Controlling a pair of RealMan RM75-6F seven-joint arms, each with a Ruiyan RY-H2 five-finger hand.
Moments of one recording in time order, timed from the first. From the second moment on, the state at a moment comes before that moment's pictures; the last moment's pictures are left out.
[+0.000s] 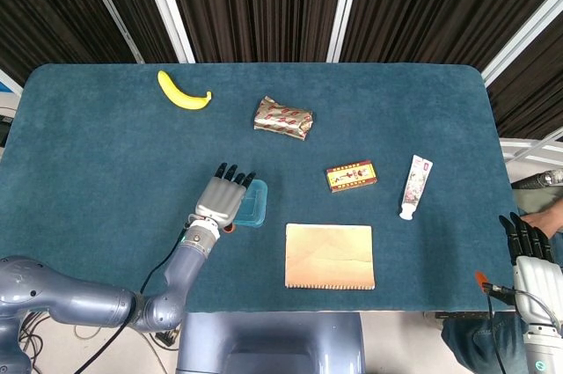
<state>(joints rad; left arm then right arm) -1.13 -1.63 -0.15 -1.69 0.38 1.15 0.93 -0.01 -1.14 0.08 -1.74 -1.41 1.52 -0.05</state>
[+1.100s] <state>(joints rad) -1.13 -1.65 -0.15 -1.69 0.36 1.19 0.99 -0.01 -1.13 0.08 -1.74 -1.41 1.51 -0.06</state>
